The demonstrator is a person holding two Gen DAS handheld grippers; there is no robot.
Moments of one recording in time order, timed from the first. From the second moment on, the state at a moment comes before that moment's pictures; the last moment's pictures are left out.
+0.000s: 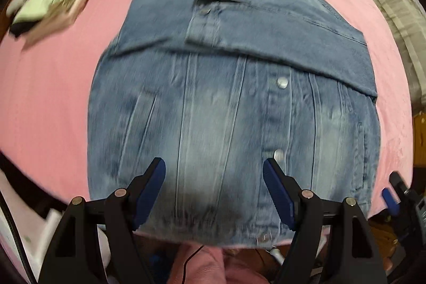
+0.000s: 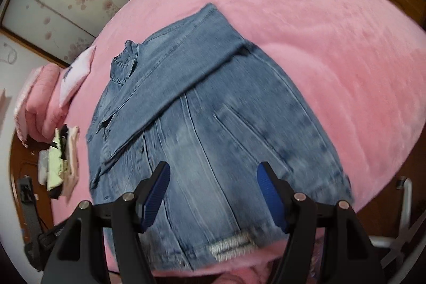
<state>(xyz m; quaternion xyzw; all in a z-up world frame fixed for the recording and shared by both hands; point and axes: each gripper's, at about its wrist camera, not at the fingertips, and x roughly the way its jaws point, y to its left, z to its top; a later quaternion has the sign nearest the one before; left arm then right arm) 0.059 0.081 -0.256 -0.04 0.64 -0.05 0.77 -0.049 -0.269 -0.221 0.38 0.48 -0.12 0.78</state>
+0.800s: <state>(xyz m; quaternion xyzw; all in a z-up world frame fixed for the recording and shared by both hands) -0.113 0.189 -0.360 -0.30 0.64 0.06 0.70 -0.167 -0.316 -0.321 0.55 0.43 -0.19 0.69</state>
